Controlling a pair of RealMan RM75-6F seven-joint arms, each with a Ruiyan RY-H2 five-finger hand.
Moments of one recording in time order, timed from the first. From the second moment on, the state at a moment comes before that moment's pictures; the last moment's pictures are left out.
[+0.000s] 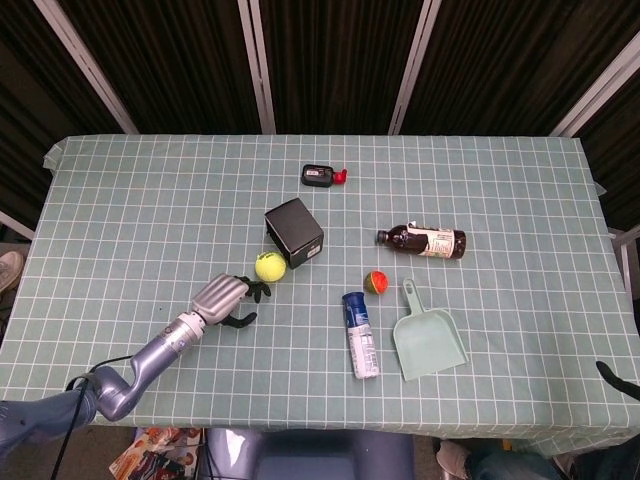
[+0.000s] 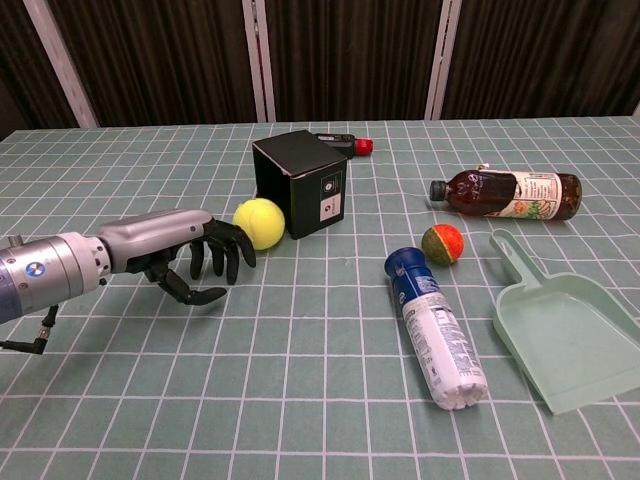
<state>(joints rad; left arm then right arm) -0.76 -1.72 -0.01 -1.00 1.59 0.93 -0.38 -0.06 -0.98 0.12 -1.74 -1.40 1.61 0.04</state>
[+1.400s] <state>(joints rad) -0.85 -1.82 -0.06 -0.79 1.54 0.91 -0.28 -0.08 -0.96 0.11 -1.74 -1.46 1.64 0.09</state>
